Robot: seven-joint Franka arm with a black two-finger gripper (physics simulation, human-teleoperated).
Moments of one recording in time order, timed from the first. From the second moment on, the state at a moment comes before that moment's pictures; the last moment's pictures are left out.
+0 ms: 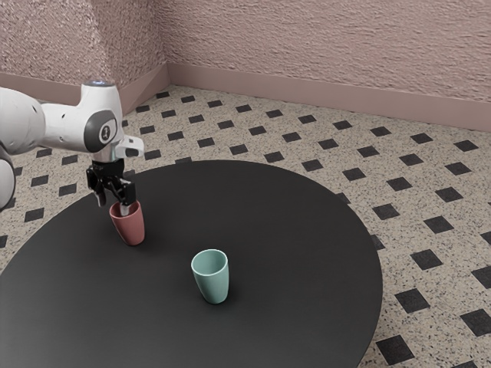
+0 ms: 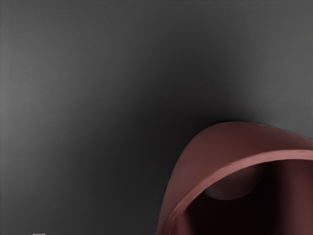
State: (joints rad) arm 0.15 0.47 0.19 -1.68 0.04 2.01 0.34
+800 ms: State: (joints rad) arm 0.15 0.47 0.19 -1.68 0.04 2.01 0.33
